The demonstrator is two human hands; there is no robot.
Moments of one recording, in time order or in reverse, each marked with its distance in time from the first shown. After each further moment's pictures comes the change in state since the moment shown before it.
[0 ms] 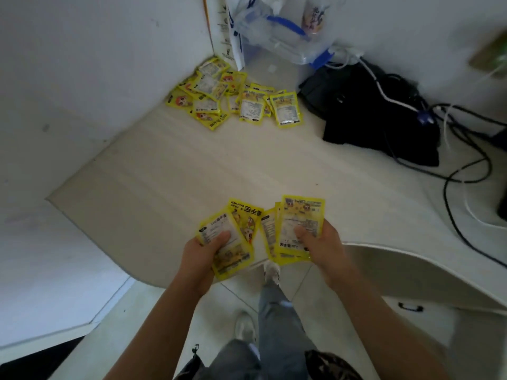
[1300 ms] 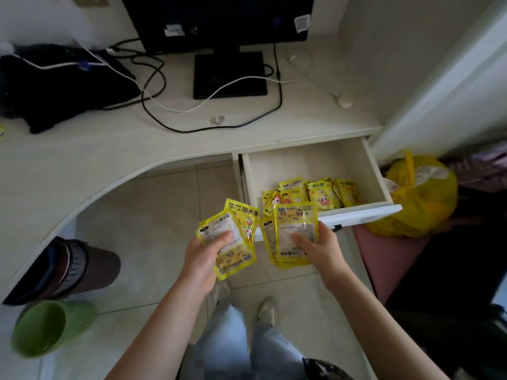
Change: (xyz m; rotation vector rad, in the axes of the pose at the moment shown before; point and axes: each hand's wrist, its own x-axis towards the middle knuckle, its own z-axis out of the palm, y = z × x) left_hand -0.285 -0.333 0.285 0.514 -0.480 -0.193; right_hand -0.335 0.279 -0.406 0.342 0.666 0.113
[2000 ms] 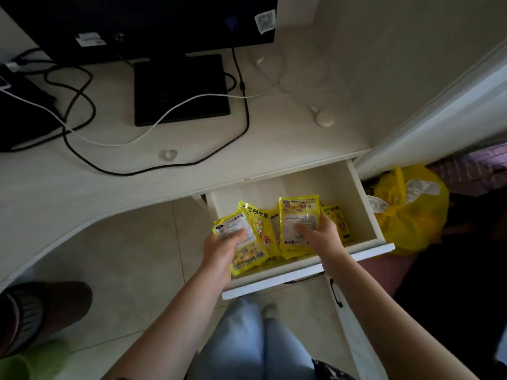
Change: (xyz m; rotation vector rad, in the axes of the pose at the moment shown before) left_hand 0.149 0.023 0.150 0.171 0.036 -0.143; right_hand 0.183 -0.037 -0.050 0.038 0.073 0.219
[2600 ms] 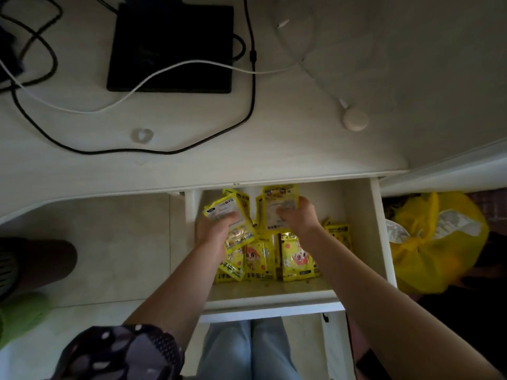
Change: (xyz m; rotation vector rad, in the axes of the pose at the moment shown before) left_hand 0.121 -0.017 0.056 -0.093 0.285 -0.124; right_hand 0.151 -0.004 0.035 -0.319 -0.114 0.113
